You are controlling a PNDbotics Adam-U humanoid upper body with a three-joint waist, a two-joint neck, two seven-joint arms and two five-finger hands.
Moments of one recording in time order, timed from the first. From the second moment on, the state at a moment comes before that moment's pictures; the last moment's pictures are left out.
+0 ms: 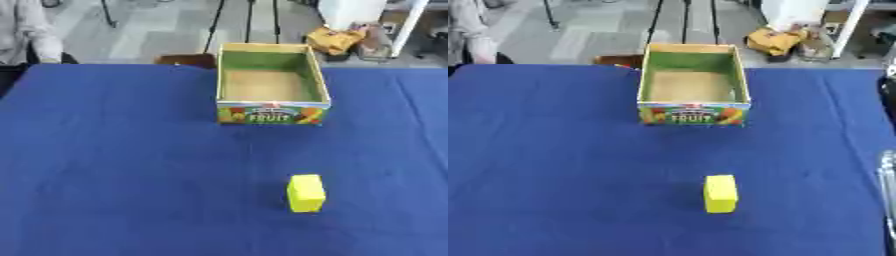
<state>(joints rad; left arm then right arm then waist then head) -0.29 0.34 0.19 -1.98 0.22 -0.56 0.19 -0.47 -0.25 -0.10 -1.98 0.52 -0.36 -0.52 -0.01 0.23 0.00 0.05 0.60</state>
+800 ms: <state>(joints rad) -0.29 0.34 0.19 -1.98 0.22 -0.55 0.19 -0.63 -0.59 0.04 -1.98 0.59 0.02 -0.11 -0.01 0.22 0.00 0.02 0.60</state>
